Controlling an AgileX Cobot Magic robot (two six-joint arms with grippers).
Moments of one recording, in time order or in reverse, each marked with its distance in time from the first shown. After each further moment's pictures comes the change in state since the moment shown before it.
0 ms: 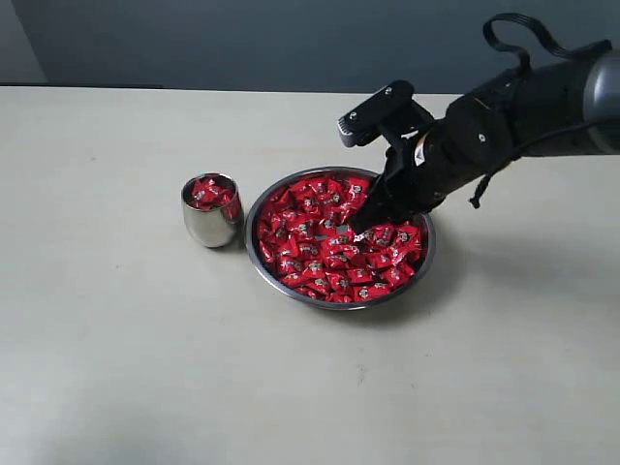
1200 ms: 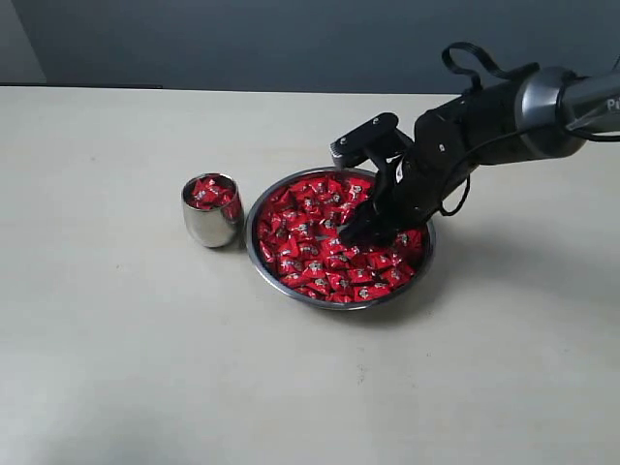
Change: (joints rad) left arm 0.000 0.000 0.000 0.000 0.000 0.000; right arm -0.015 0.163 -0.079 0.059 0.034 0.000
